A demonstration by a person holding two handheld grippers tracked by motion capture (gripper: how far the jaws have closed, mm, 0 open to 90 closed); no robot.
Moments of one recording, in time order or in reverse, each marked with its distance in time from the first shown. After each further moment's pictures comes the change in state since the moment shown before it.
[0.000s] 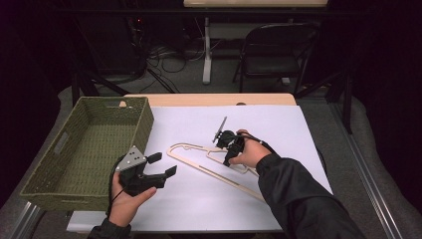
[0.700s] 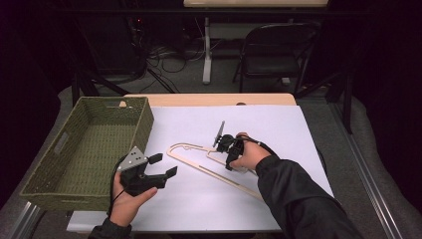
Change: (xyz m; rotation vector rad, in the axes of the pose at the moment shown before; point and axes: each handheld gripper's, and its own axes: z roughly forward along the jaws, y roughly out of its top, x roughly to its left) left arm 0.000 -0.003 0.004 0.010 -0.003 -0.007; right arm 0.000 -0.002 0.017 0.089 0.000 -0.015
